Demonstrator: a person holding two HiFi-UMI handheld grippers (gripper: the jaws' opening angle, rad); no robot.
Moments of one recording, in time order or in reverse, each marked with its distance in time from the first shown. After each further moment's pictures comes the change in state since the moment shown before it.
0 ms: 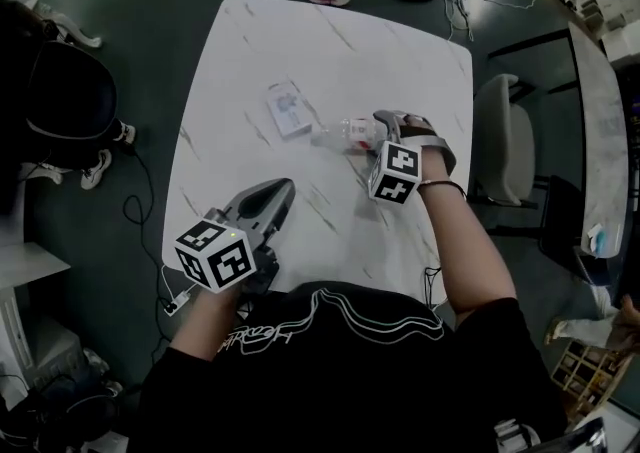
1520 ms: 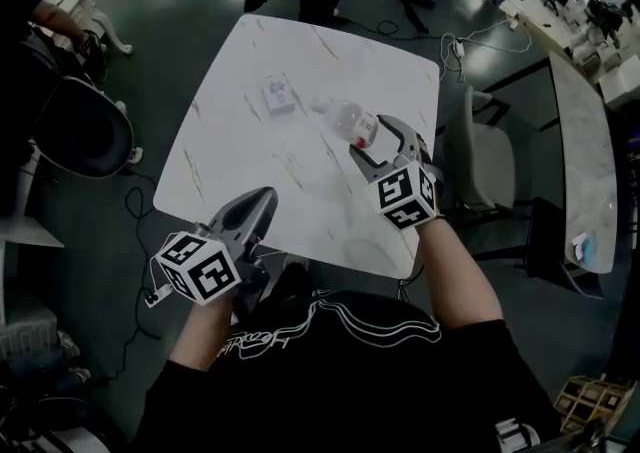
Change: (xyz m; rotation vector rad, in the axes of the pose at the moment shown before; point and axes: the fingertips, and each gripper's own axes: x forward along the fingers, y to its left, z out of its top) left arm -0.085 -0.139 -0.048 0.035 -0.251 0.054; right arm -0.211 0.021 0.009 0.398 -0.513 -0.321
